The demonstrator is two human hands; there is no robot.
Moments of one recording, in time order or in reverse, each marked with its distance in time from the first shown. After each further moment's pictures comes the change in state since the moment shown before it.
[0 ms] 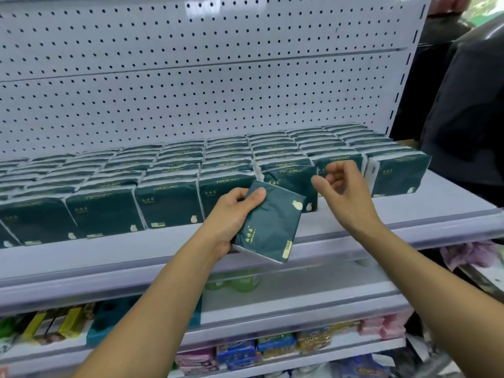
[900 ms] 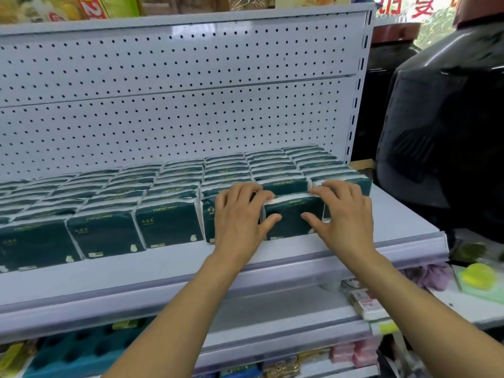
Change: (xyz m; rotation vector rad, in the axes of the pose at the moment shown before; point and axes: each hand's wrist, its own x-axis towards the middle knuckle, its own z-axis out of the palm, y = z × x) left_hand 0.060 -0.018 0.119 1.242 0.466 1.041; right_hand 0.029 0.071 -0.087 -0.720 0.167 -0.415
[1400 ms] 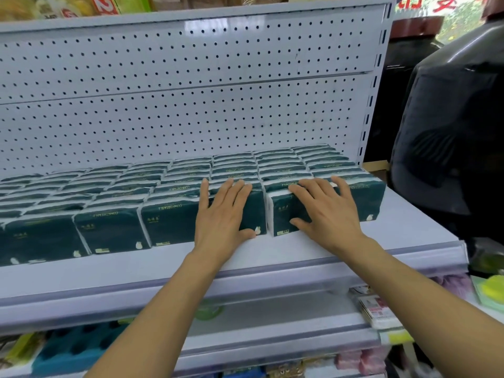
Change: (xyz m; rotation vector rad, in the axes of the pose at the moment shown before) left_hand -0.007 -0.046 -0.004 0.346 -0.306 -0.013; right_hand 0.027 -0.007 0.029 -0.191 -0.113 -0.332
